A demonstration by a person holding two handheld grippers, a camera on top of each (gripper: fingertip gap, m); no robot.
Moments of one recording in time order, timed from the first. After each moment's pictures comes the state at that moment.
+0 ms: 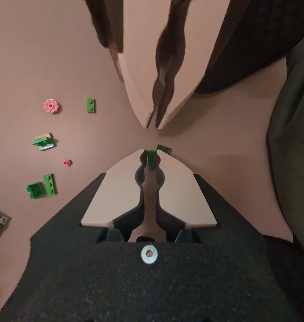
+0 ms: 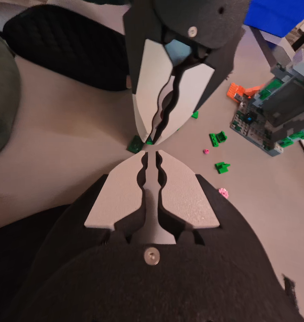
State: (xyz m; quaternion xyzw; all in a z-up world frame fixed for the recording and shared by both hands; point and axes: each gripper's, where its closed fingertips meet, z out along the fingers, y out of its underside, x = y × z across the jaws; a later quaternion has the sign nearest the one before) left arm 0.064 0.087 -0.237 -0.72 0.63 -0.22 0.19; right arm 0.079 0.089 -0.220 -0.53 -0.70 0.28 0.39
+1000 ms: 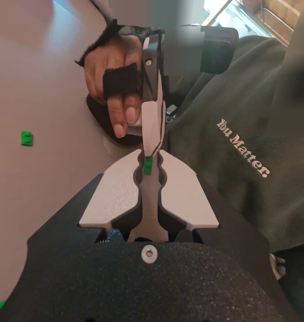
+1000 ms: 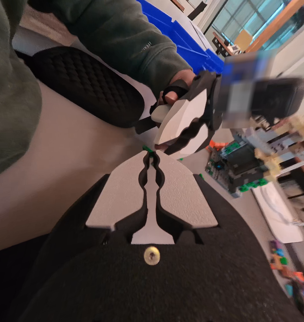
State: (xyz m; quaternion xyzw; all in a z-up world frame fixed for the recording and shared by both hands) left arm 0.074 0.063 -0.170 -0.62 0.47 -0.62 0.09; right arm 0.064 0.063 -0.179 -0.41 -0.71 0.27 0.51
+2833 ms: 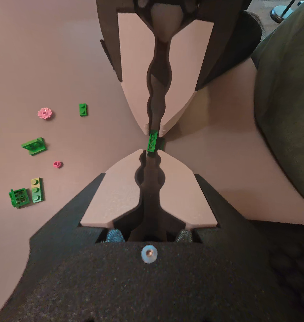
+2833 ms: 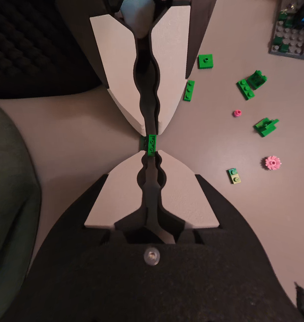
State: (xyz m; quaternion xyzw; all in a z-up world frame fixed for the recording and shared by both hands) left arm 0.054 0.080 -0.244 -0.64 0.64 -0.32 0.27; right arm 0.065 0.080 -0.244 -0.72 -0.61 0.23 0.24
